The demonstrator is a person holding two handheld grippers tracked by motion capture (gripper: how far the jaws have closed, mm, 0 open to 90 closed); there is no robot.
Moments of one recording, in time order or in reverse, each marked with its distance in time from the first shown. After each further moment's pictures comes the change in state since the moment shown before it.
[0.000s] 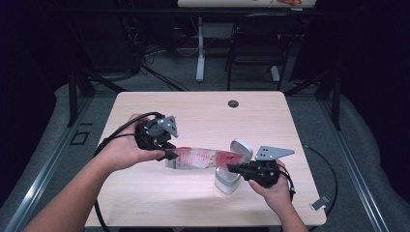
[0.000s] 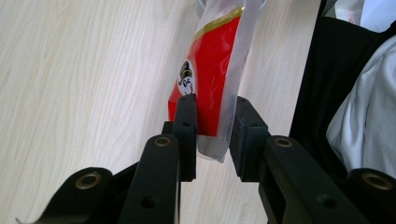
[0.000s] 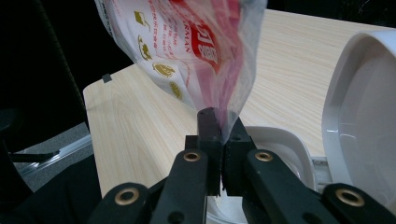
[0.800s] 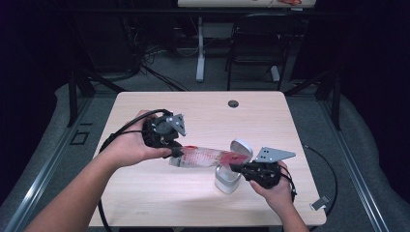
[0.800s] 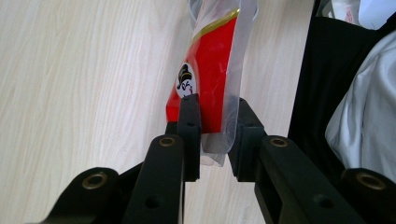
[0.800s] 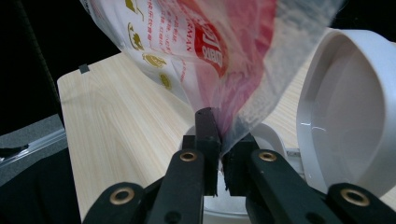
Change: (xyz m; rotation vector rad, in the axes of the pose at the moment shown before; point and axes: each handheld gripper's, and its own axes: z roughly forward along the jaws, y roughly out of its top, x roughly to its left) left arm -0.004 0.022 -0.004 0.017 -0.002 0.053; right arm 0.001 -0.002 -0.003 0.017 -0.082 -0.061
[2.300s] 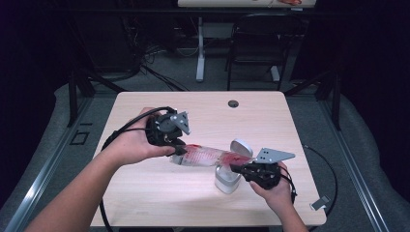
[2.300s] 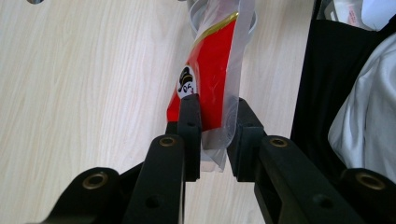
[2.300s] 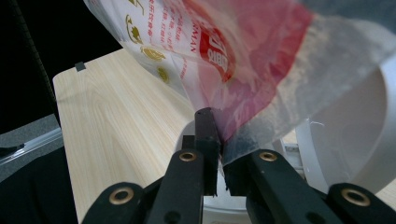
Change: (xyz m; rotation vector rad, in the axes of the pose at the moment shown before) left arm -0.001 0.009 -0.004 -0.003 0.015 0.024; right arm 0.001 -0.002 0.001 0.005 -0.012 -0.001
